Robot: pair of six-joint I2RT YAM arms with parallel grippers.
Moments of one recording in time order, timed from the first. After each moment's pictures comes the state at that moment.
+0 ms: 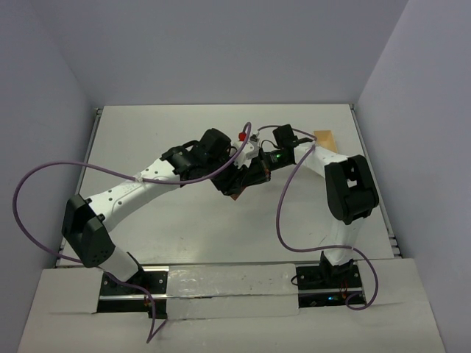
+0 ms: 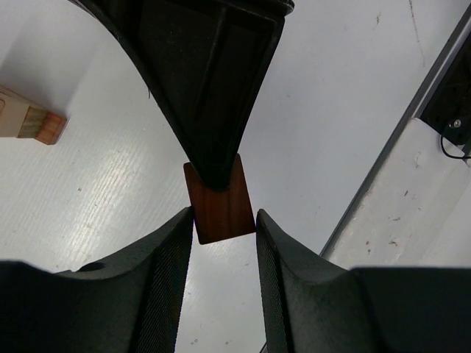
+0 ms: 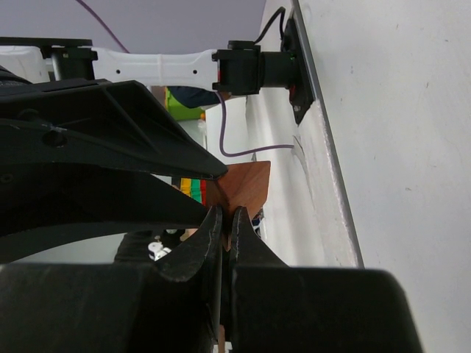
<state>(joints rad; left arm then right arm) -0.85 1.56 1.40 -0.68 0.26 0.05 0.31 1.86 1.22 -0.52 -1.44 0.31</state>
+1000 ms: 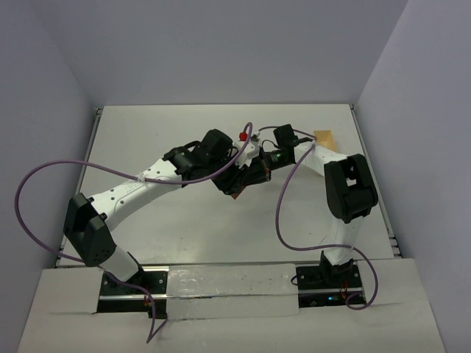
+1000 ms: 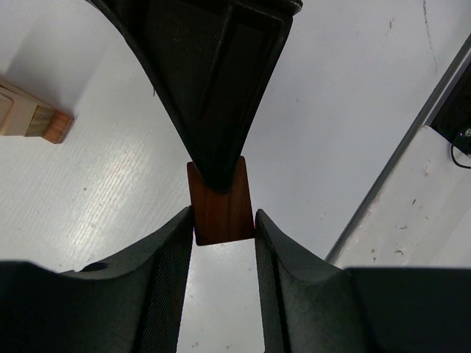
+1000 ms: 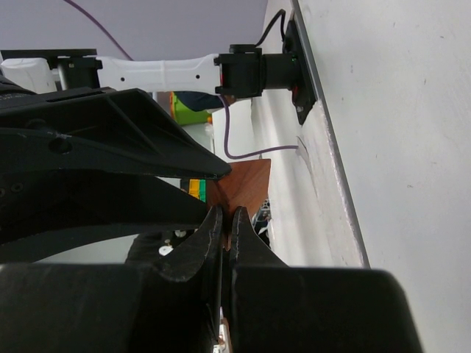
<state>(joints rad) -0.86 1.57 1.40 -0.67 0.22 0.04 0.30 1.87 1.22 -0.52 -1.44 0.34</state>
